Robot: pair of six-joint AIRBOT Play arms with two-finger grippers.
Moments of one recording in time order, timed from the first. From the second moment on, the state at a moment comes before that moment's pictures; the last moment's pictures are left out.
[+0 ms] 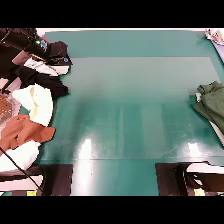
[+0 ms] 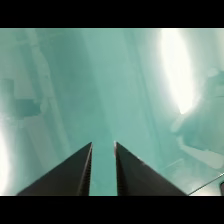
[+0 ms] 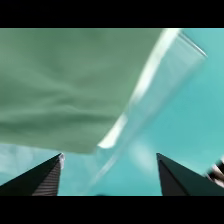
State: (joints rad) left arm -0.20 -1.41 1.92 1.18 -1.53 -1.64; right arm -0.89 -1.45 1.46 -1.84 1.66 1.75
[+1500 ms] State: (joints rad) left arm -0.20 -0.42 0.63 1.41 -0.88 -1.67; right arm -0.15 -0.58 0.61 -0.94 0.94 1.04
